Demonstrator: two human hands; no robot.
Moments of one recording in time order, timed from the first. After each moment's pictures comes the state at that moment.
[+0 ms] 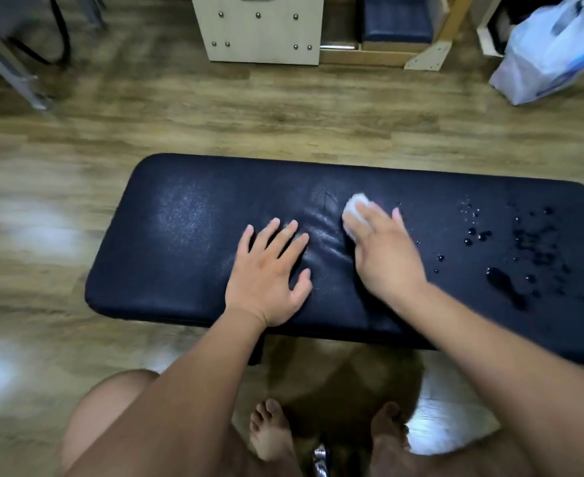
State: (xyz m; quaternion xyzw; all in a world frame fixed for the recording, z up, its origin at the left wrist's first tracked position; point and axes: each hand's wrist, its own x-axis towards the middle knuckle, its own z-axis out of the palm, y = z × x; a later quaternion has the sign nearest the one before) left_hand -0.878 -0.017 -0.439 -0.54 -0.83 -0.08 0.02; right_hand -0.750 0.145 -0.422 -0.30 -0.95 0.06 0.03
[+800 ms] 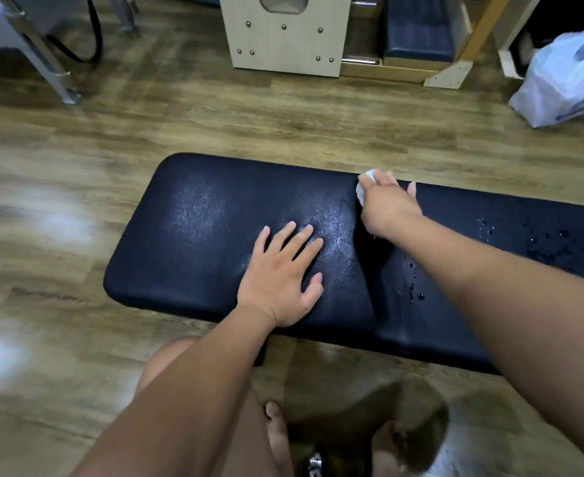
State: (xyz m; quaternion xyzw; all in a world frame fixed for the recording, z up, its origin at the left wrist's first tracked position) left_hand -0.878 -0.018 -0.434 -0.55 -0.84 -0.05 0.00; right_hand -0.825 0.209 -0.412 -0.38 -0.91 0.10 -0.12
